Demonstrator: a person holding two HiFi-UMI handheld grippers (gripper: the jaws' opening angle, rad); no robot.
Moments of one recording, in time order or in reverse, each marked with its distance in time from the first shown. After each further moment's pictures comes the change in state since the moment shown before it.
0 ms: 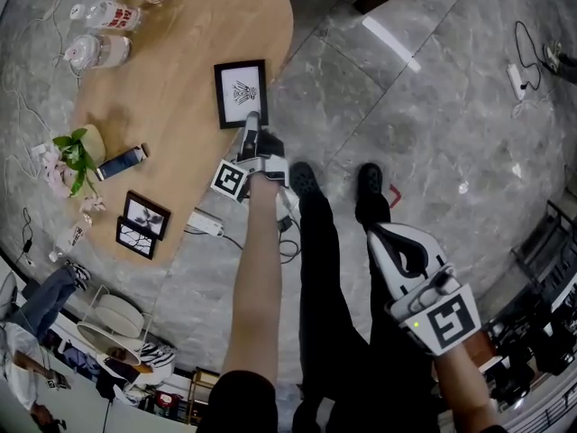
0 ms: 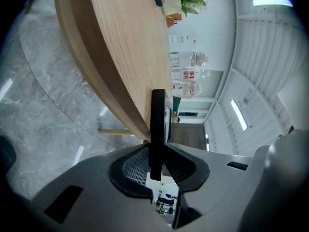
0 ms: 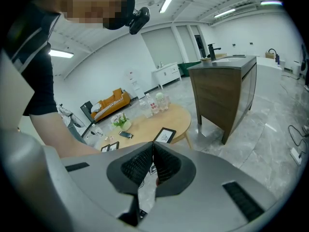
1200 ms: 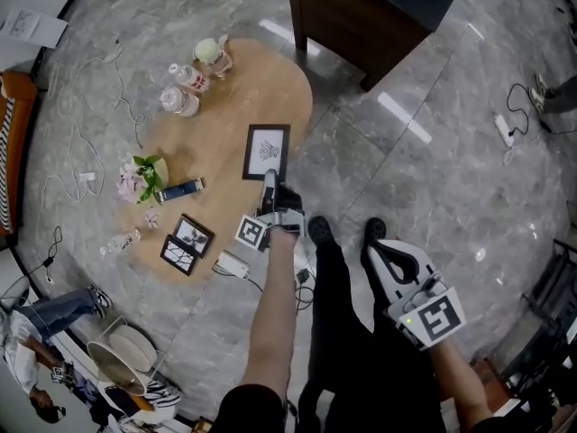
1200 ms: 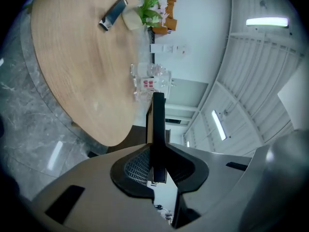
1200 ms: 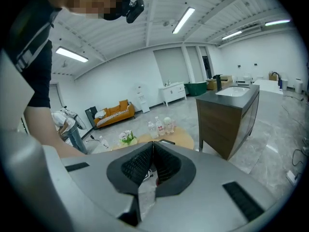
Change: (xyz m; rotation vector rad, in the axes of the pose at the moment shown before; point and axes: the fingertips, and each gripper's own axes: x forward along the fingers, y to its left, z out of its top) left arm -0.063 -0.193 0.001 -0.073 -0.065 -0.196; right arm -0.086 0.065 0.096 -0.153 -0.196 0.009
